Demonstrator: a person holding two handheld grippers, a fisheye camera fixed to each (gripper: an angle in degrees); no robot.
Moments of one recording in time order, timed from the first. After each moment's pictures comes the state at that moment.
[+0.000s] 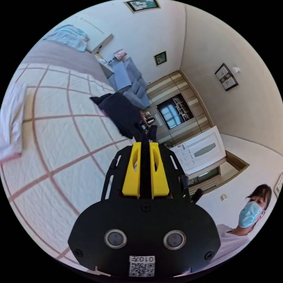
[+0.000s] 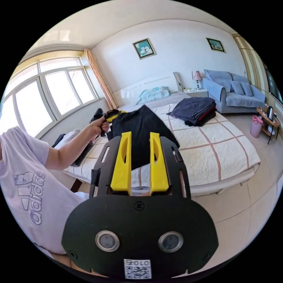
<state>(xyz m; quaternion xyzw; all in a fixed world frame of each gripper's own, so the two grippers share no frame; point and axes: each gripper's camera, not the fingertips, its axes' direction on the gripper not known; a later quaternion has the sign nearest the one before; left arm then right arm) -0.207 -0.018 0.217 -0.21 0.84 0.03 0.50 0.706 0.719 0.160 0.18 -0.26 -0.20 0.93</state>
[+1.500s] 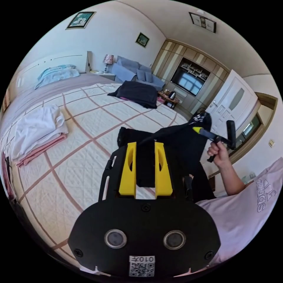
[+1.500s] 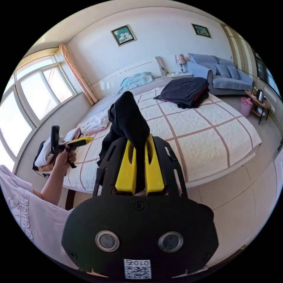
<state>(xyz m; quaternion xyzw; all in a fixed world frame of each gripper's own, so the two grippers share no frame) -0.314 0.103 0.204 -0.06 0.73 0.24 0.64 0.683 0.685 0.201 0.15 -0.20 -0.09 0.96</state>
